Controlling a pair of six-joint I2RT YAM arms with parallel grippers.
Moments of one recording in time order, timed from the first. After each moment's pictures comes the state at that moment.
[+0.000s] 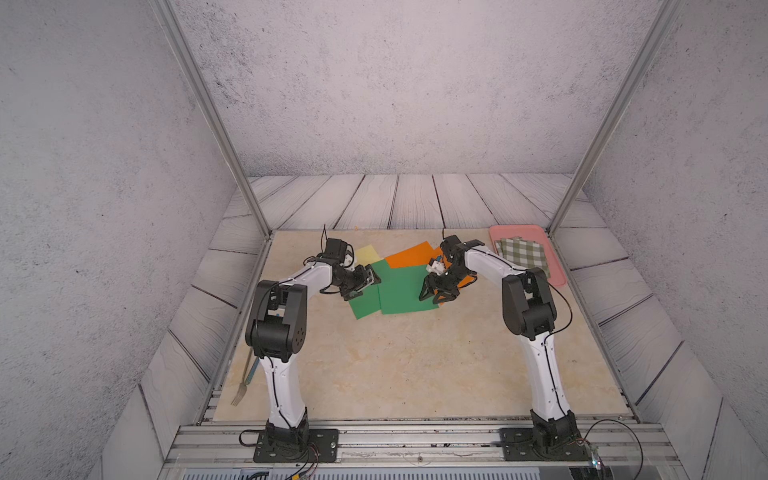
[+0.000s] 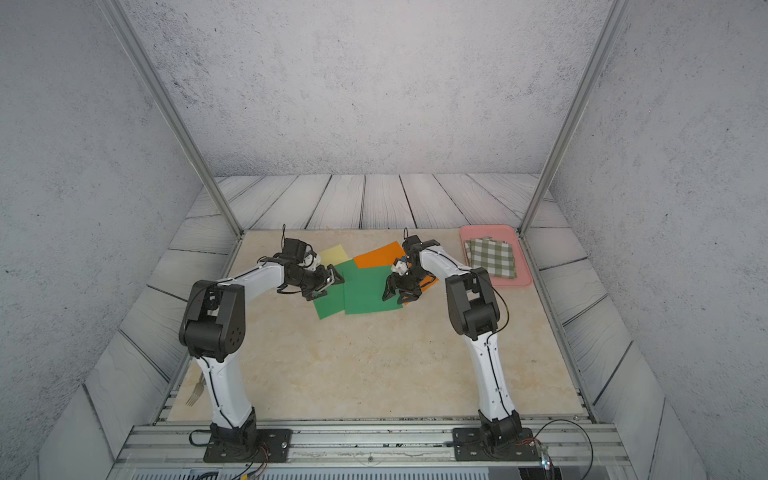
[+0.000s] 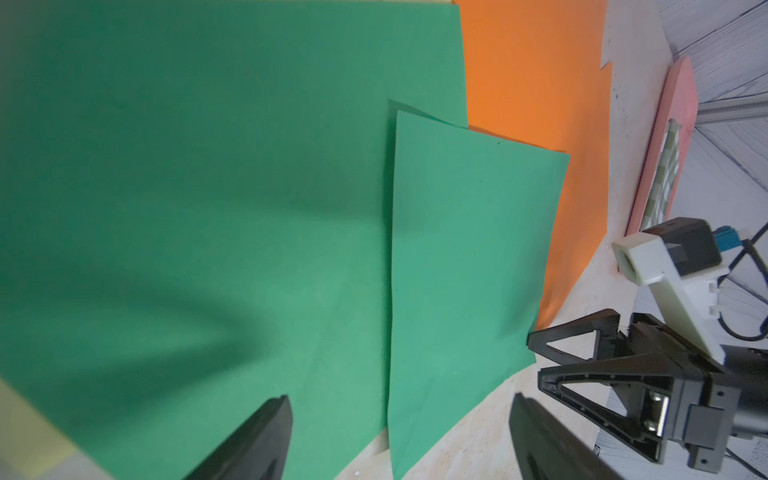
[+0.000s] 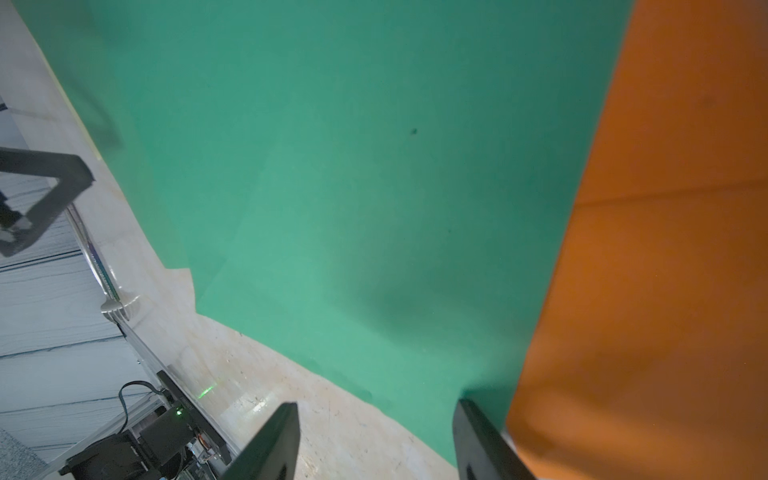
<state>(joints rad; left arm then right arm) -0.21 2.01 1.37 -0.45 0.55 -0.55 0.39 2.35 1.91 -1.04 -0.61 0.23</state>
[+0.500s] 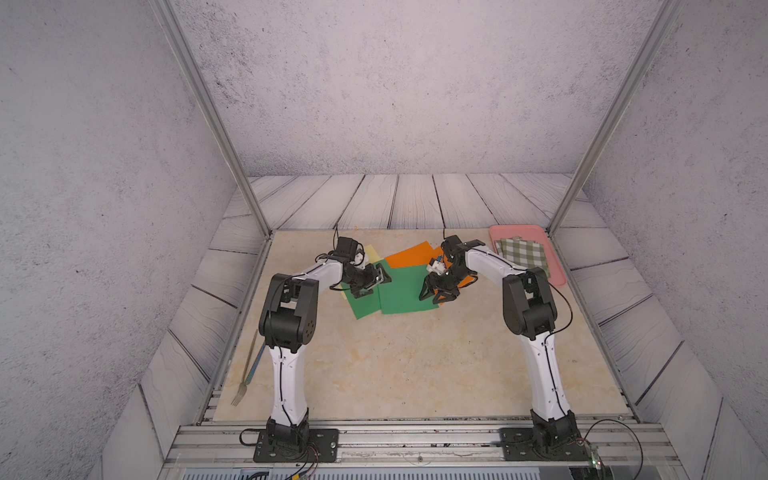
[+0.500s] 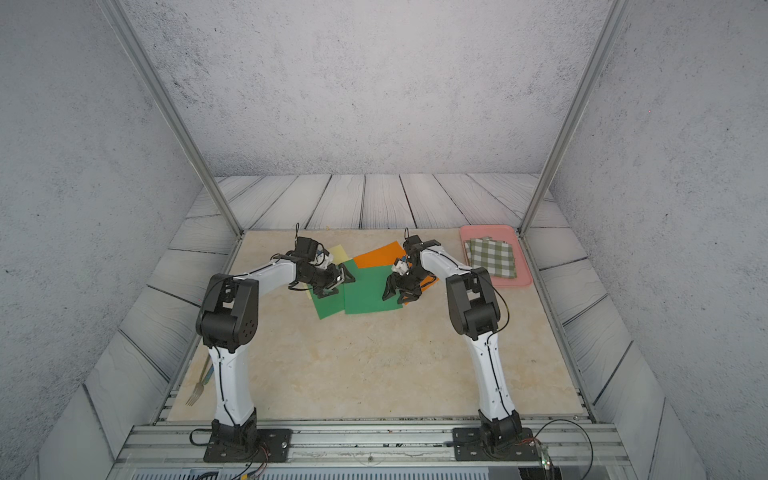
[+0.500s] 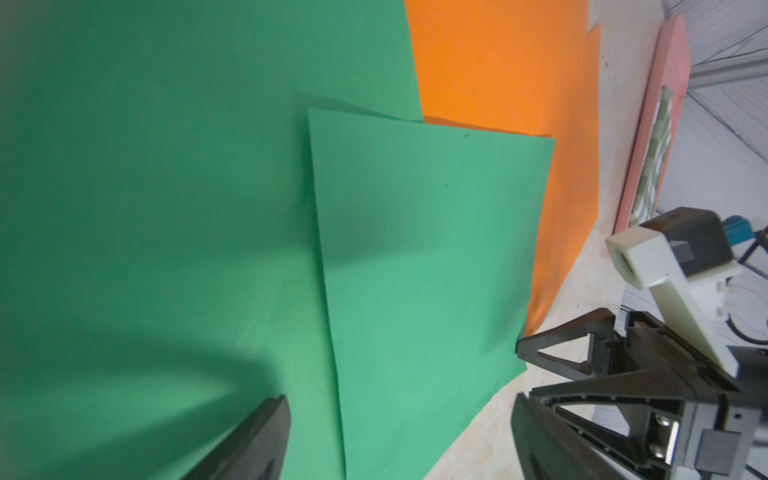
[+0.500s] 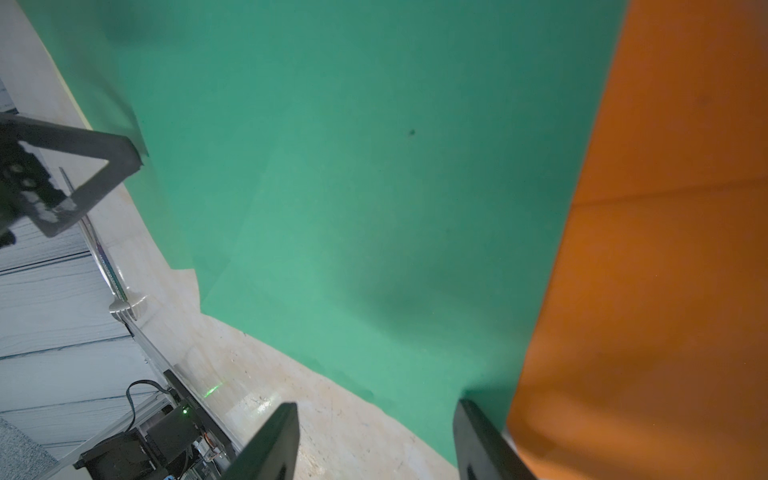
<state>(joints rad) -0.26 2.12 1.48 -0.44 0.59 -0.53 0.39 2.35 1.91 -1.03 -0.61 0.24</state>
